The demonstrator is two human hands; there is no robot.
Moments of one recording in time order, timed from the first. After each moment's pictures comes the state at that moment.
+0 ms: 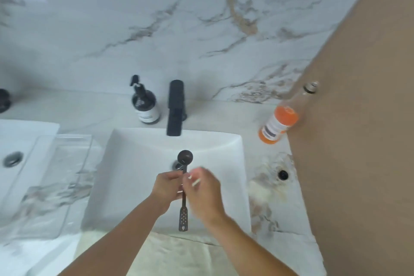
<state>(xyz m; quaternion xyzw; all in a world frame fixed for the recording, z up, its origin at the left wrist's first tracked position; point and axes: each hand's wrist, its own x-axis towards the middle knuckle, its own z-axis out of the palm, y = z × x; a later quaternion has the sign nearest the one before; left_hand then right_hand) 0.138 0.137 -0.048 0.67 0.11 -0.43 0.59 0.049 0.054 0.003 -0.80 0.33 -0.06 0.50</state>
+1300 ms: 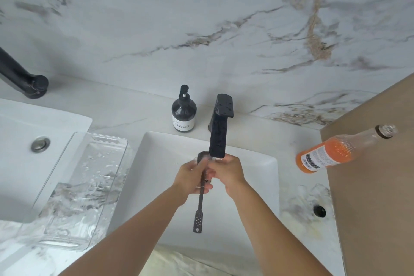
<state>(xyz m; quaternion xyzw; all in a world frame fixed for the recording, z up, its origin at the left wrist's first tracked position) 0.225 0.144 -0.041 0.65 0.10 -0.46 0.59 0.184 0.025 -0.022 -0.63 0.43 0.05 0.64</state>
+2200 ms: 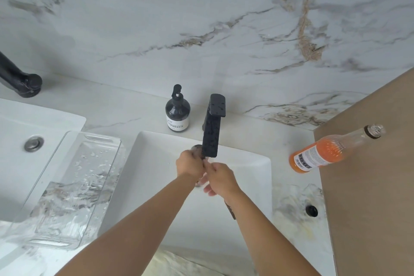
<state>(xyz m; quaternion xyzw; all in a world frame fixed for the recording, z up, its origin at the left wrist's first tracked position) 0.237 0.104 -0.041 0.84 0.07 -0.28 0.47 0.167 0.022 -0.027 -0.75 0.37 0.15 0.53</state>
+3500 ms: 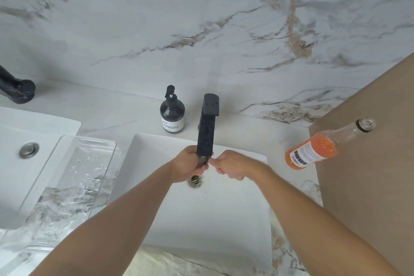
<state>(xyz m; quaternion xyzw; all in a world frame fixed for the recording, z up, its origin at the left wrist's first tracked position) 0.258 0.111 -0.037 0.58 -0.02 -0.53 0.61 0.187 -0.039 0.012 -0.81 0.25 0.37 0.37</state>
